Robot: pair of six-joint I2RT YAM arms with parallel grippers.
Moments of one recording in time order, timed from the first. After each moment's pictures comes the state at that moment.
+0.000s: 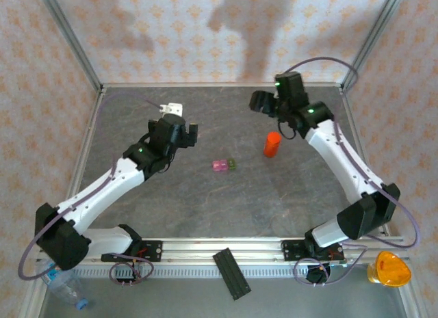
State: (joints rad) left arm -0.57 1.21 1.01 -0.36 -0.56 -0.22; right arm 0.39 1.46 1.55 -0.75 0.10 0.52
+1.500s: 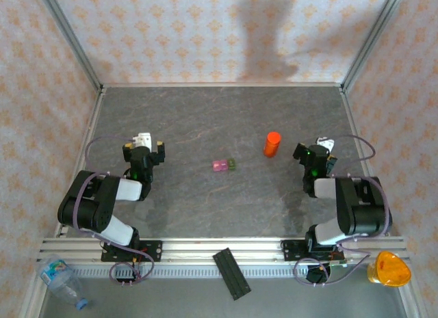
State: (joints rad) left arm -0.11 1.53 0.35 0.82 -0.39 0.00; right arm 0.00 1.51 0.35 0.64 0.30 0.26
